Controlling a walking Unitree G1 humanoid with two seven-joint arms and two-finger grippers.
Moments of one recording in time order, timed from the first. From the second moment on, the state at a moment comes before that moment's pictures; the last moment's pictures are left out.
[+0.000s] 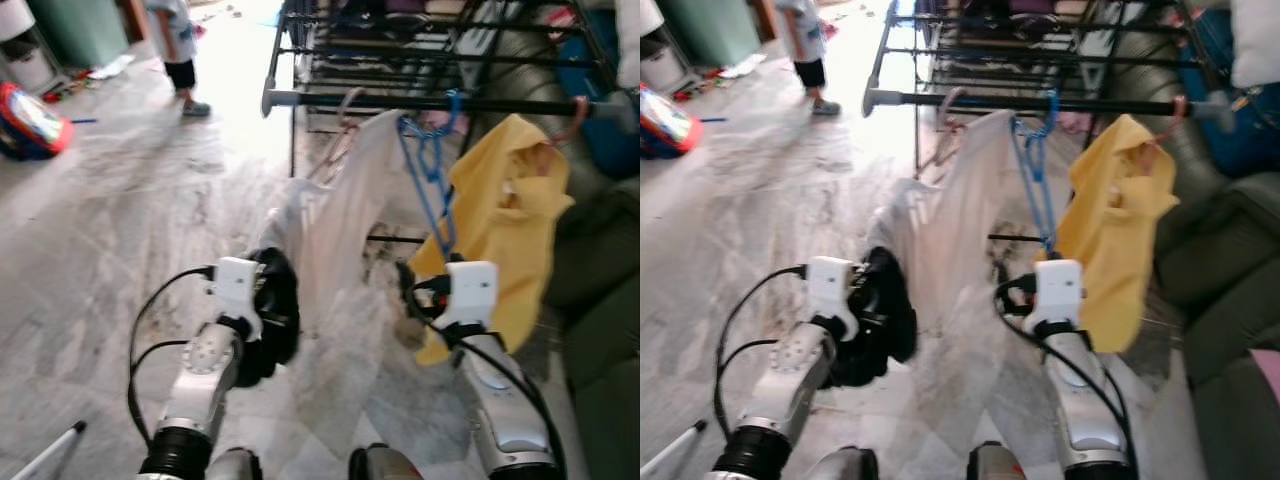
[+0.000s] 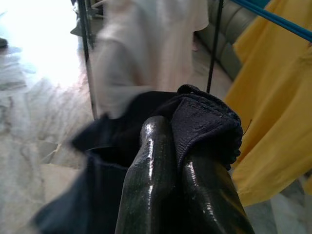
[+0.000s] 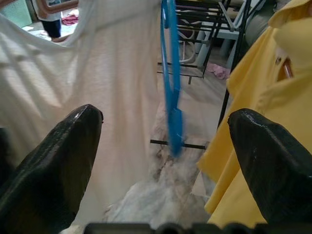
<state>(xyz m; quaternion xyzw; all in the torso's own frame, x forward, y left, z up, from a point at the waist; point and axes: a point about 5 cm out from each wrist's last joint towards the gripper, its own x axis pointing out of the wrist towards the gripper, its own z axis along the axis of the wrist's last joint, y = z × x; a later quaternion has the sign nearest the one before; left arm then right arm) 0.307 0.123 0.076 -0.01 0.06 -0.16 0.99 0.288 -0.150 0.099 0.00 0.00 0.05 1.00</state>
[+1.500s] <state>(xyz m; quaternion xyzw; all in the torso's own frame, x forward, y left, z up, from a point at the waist) 0.284 0.127 0.094 0.01 0.02 -0.23 0.97 0.329 -0.164 0.141 -0.09 -0.05 0.02 0.99</state>
